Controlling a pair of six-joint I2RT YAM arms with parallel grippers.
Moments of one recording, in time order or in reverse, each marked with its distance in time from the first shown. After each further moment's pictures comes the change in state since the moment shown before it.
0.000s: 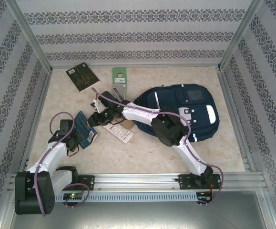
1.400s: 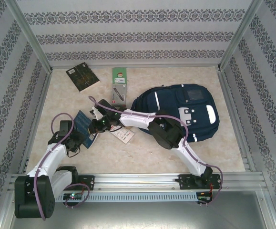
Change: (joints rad) left arm -0.001 -0.051 -0.004 -0.032 0.116 -0.007; right arm 0.058 -0.008 -0.098 0.071 0.105 0.085
